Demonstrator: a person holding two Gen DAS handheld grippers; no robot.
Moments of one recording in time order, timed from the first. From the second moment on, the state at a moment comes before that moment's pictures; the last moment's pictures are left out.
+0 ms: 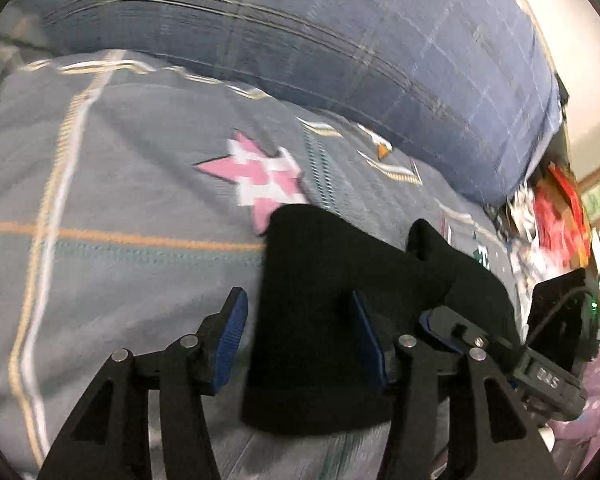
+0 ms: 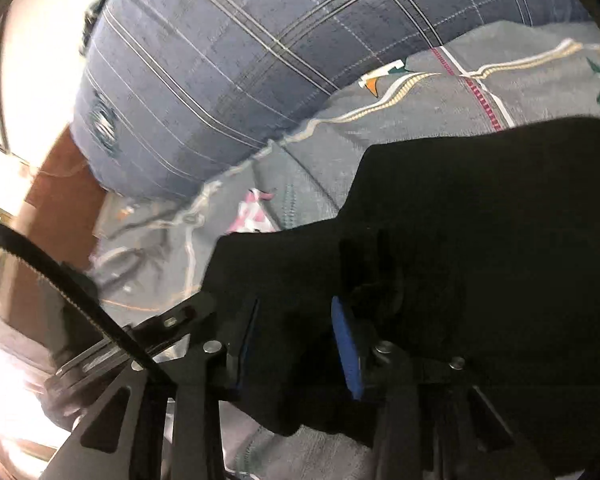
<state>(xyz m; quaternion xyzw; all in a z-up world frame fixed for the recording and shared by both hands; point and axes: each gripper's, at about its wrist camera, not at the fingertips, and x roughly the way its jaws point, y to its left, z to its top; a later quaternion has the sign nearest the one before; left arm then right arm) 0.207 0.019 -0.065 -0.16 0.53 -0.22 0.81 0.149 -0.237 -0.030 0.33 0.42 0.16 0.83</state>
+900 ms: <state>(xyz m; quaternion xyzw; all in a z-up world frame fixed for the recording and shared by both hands) 0.152 0.123 -0.018 -0.20 0.47 -0.20 0.84 0.133 -0.182 -0.021 0.31 0.41 0.20 0.84</state>
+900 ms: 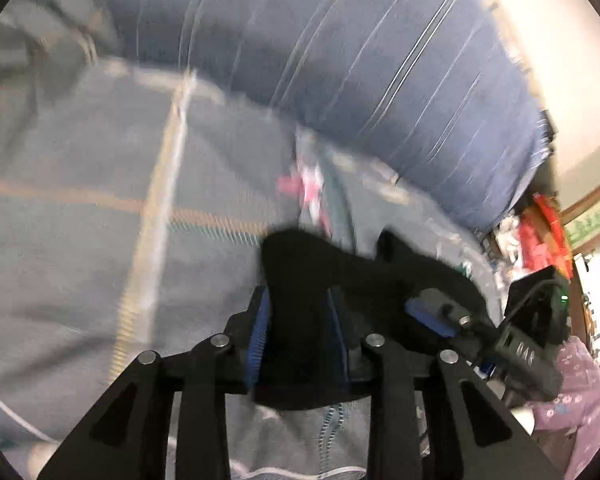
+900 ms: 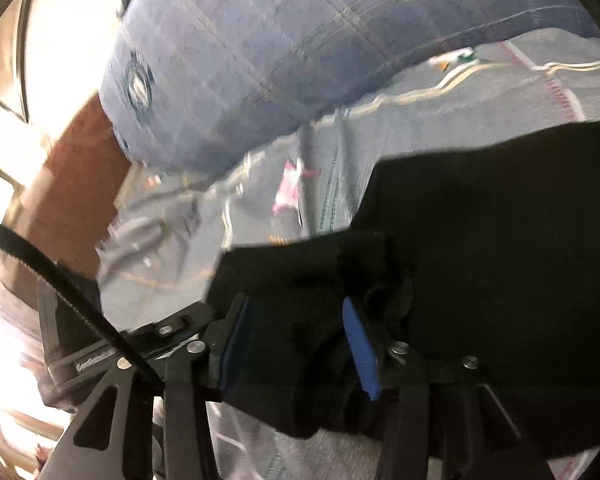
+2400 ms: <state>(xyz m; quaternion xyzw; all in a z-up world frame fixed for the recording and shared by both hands) 0.185 0.071 -0.046 -0.11 0.52 -0.12 0.84 -0.027 -0.417 -0.039 0.42 0.30 -0.06 0.85</state>
